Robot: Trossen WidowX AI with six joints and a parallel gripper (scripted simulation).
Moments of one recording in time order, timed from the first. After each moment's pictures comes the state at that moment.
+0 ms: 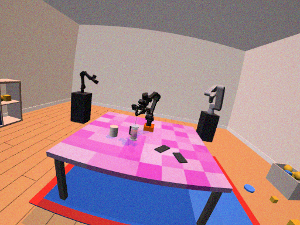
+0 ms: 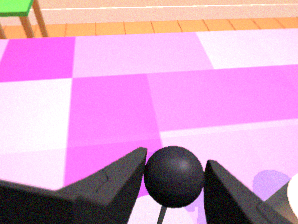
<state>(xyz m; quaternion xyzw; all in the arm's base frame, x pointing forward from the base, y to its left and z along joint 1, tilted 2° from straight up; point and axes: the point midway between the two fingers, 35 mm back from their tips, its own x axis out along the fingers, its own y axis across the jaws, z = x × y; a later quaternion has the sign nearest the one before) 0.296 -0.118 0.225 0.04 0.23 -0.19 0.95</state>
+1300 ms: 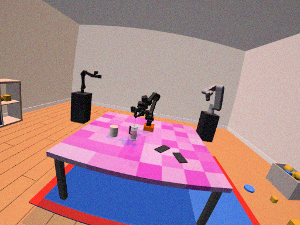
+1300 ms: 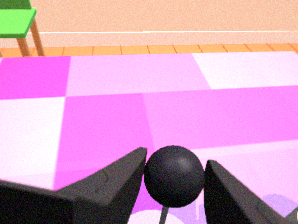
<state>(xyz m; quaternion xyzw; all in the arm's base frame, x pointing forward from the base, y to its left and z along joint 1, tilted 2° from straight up) 0.312 -0.124 0.206 0.04 0.19 -0.19 0.96</state>
